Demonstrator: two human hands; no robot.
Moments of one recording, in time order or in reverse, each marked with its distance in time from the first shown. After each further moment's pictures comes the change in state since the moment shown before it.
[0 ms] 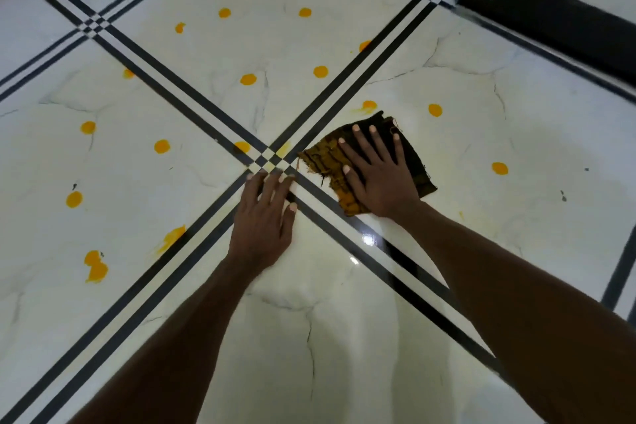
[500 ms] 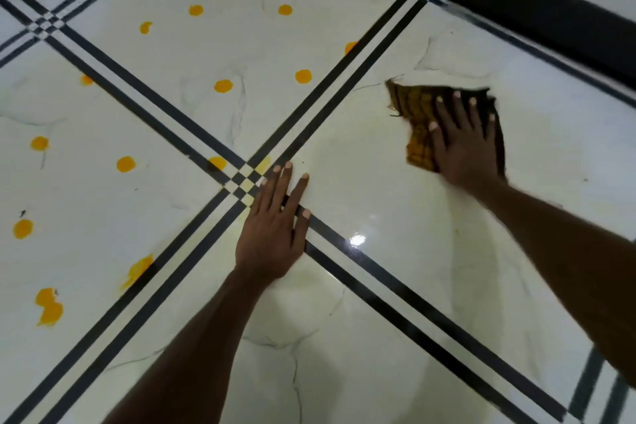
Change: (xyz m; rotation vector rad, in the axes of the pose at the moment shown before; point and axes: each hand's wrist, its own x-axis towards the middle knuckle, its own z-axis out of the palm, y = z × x) left_hand 0.041 0.032 0.028 -0.076 0.013 0.108; right_hand 0.020 0.157 -0.030 0.032 0.004 0.432
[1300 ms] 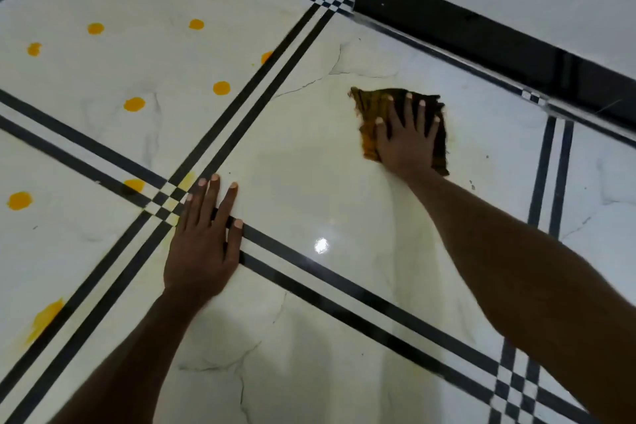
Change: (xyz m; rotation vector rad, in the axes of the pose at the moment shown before) left_hand -0.002 -0.005 0.007 0.024 0.036 0.037; right_hand -0.012 0.025 -0.007 -0.014 0.045 0.236
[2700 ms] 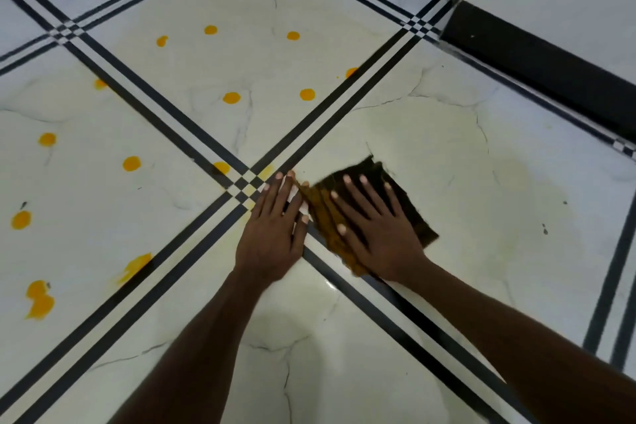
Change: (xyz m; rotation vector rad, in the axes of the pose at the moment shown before) left_hand 0.001 -0.002 0.003 0.023 0.003 -0.023; right_hand -0.141 -0.101 0.026 -0.068 -0.098 -0.772
